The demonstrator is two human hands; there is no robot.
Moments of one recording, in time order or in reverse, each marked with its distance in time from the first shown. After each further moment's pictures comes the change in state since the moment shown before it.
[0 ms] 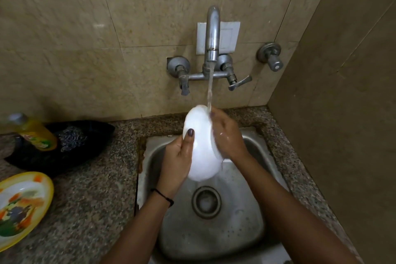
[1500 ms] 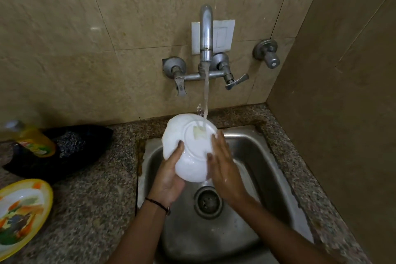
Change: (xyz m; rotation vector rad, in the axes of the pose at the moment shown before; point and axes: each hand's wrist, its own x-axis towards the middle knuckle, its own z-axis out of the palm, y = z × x) left_hand 0.002 -0.035 -0.012 -0.773 -0.223 -0.492; right_hand -0.087 0.018 0.009 -0.097 -0.115 0.042
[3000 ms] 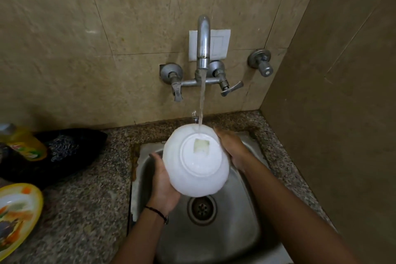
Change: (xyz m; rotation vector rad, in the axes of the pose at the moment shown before) left_hand 0.009 -0.020 -0.012 -0.100 0.099 -0.031; right_hand 0.088 -0.002 -0.038 0.433 -0.066 0.701
